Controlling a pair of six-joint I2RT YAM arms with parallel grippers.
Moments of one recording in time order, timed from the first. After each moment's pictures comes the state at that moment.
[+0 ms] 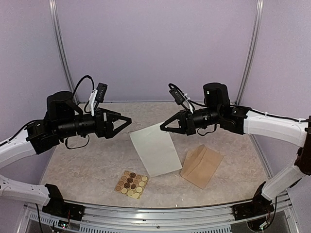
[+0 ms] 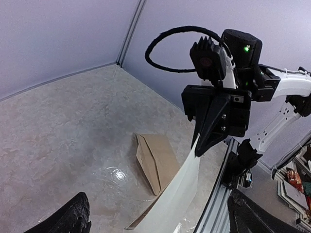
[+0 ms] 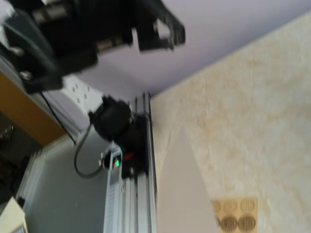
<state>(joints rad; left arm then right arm) -0.82 0.97 0.88 -0.10 0.24 -0.37 0.78 1.46 1.13 0.03 -0.86 0.31</state>
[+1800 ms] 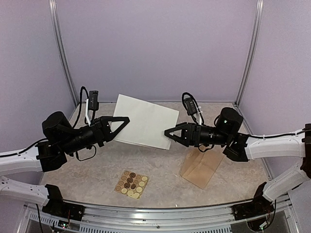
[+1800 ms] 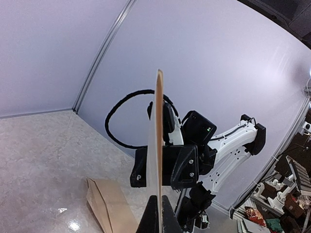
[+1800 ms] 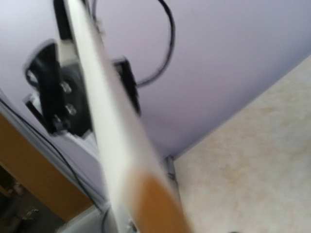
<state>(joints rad) -0.93 0.94 0.62 0.51 0.22 -0.56 0.85 1.36 0.70 0.76 -0.66 0.71</state>
